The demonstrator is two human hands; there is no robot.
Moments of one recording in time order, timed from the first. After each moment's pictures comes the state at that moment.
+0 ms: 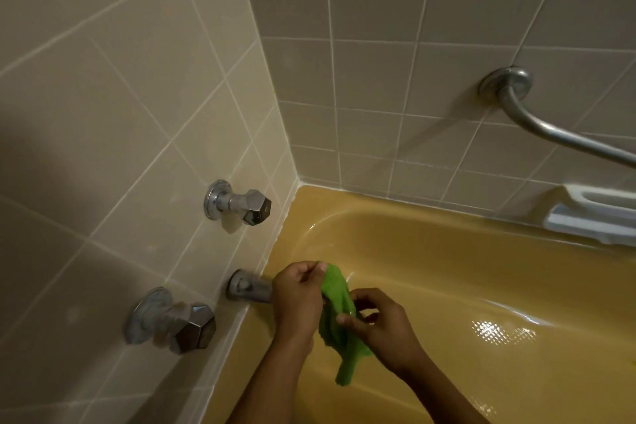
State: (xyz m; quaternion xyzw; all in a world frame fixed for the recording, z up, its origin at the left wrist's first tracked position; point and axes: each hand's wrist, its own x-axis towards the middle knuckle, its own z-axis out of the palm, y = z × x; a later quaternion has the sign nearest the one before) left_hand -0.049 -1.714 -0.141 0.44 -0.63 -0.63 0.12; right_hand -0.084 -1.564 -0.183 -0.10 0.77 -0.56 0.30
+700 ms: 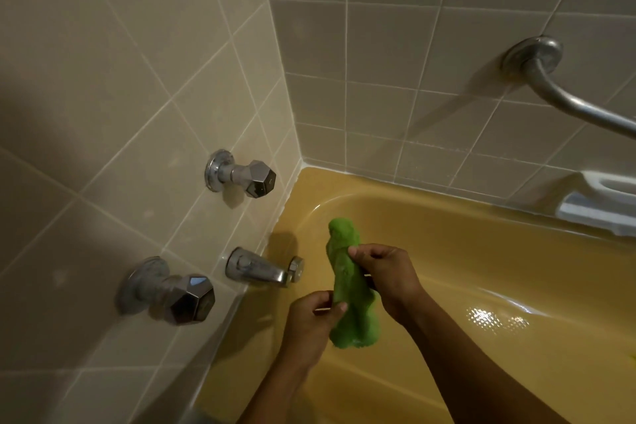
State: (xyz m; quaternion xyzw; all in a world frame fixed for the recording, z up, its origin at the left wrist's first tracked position) left_hand 0.006 -1.700 -0.212 0.35 -0.68 -0.64 -0.02; right_hand -0.124 -1.595 -0.189 0.03 0.65 -0.68 0.34
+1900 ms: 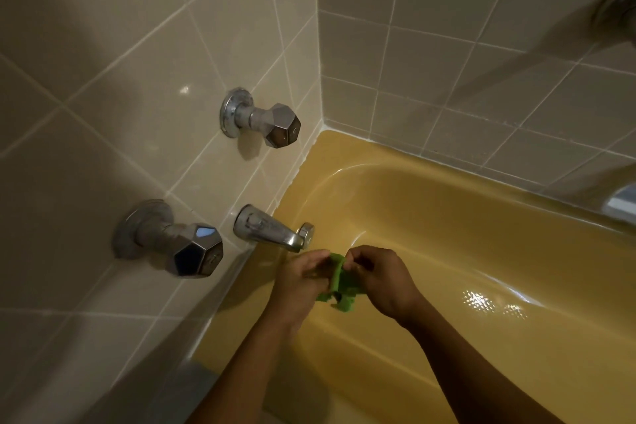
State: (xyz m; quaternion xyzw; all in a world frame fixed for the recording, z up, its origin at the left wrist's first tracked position) left_hand 0.020 -1.737 -0.235 0.39 -0.60 -0.70 -0.03; right_hand -0.091 -1.601 -0.243 -0.22 0.81 -0.43 0.33
